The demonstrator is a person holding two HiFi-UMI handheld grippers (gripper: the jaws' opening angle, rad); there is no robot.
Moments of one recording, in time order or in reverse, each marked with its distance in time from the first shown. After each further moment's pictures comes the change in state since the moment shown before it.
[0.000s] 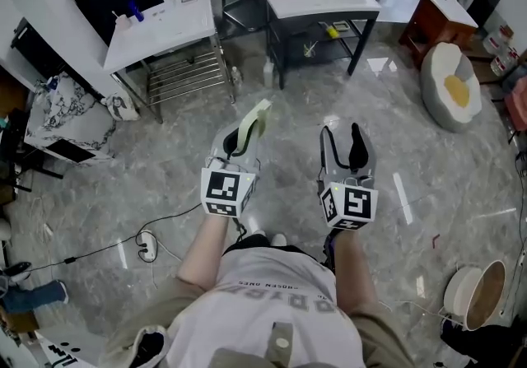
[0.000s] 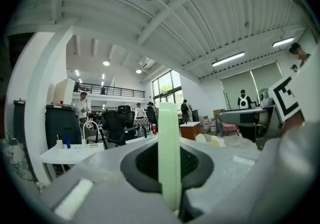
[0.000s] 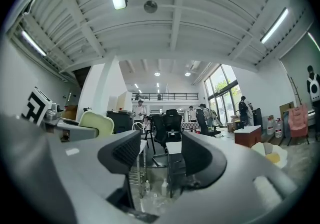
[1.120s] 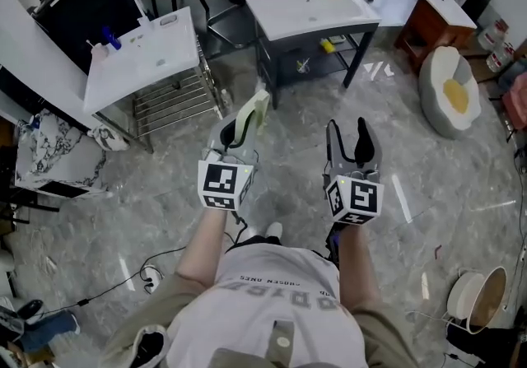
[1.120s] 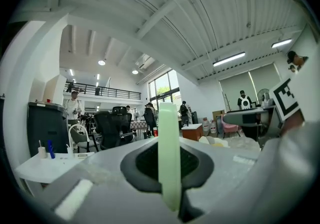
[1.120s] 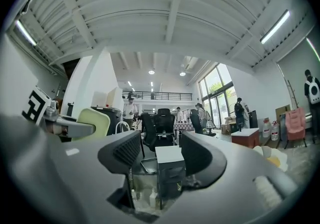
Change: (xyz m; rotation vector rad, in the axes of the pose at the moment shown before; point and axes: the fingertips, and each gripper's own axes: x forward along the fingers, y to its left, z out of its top) left arm 0.184 0.104 0.003 0.025 -0.024 -0.056; right arm 0.186 -0.057 -0.016 -0.016 0.004 -0.086
